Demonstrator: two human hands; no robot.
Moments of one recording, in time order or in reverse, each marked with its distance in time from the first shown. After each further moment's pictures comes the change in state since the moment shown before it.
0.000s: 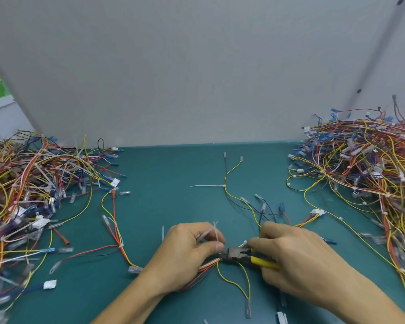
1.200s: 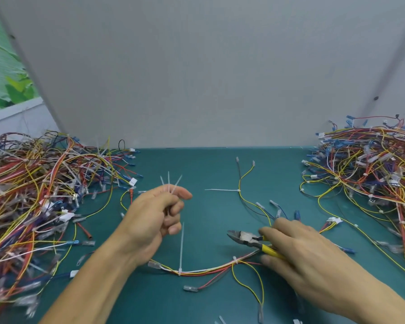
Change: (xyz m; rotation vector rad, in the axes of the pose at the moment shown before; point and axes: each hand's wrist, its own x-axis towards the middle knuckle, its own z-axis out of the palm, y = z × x) left_hand -0.003 0.023 -0.067 -0.701 0.302 -0.234; right_hand -0.003 -0.009 -0.008 0.102 0.097 -0.042
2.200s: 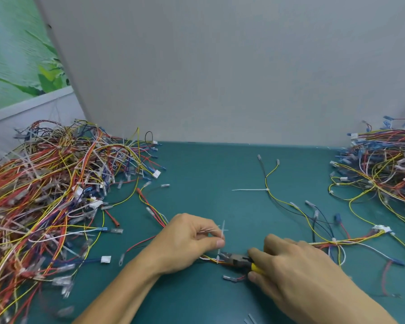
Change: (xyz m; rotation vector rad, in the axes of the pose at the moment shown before) left_hand -0.005 -0.042 -0.034 0.755 -0.339 0.232; right_hand 0.030 -0.065 0.008 -0.229 0.000 -0.018
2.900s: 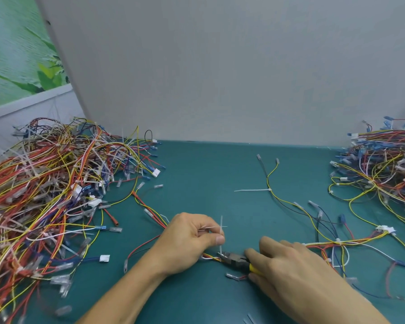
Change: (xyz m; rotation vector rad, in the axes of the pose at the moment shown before) left_hand 0.003 -0.003 0.010 -0.124 0.098 -0.019; right_hand -0.005 0.002 0.021 -0.089 0.167 -0.083
